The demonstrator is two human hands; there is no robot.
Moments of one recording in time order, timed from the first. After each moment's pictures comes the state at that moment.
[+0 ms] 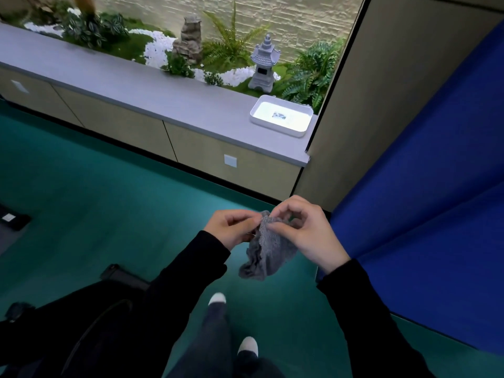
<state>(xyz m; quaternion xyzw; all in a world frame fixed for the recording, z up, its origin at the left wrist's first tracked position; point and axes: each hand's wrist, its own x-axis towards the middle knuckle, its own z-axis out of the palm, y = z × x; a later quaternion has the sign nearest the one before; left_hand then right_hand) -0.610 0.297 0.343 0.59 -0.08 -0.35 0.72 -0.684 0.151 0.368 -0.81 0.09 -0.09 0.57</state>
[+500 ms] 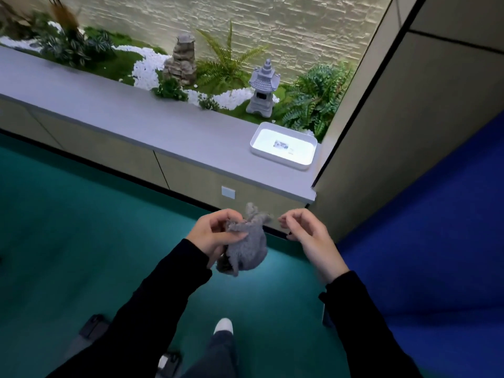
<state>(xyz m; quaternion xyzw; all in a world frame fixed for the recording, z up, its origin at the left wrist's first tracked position) -0.407 0.273 0.345 0.54 -0.09 -0.35 0.76 -0.502 0.093 0.329 -0.71 0.21 -0.08 0.67</state>
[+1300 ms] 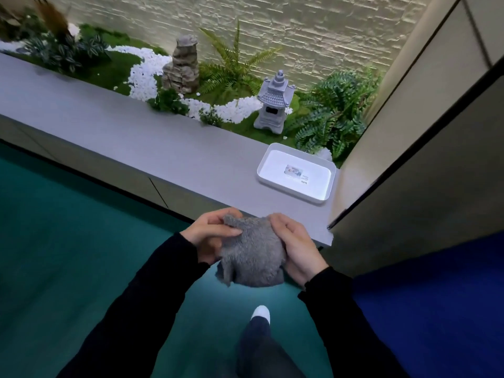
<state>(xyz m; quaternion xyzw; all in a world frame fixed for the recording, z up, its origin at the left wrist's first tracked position) -0.186 0.181 0.336 0.45 -0.06 -0.48 0.75 -0.273 0.017 0.314 -0.51 0.19 0.02 0.84</state>
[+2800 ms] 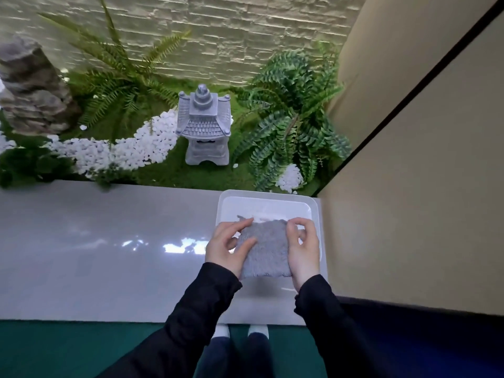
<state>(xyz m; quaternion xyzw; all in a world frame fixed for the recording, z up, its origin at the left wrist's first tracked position) 0.109 -0.110 0.183 0.72 -0.16 -0.31 0.60 0.017 -0.218 0.170 -0.54 0.54 -0.20 0.61</state>
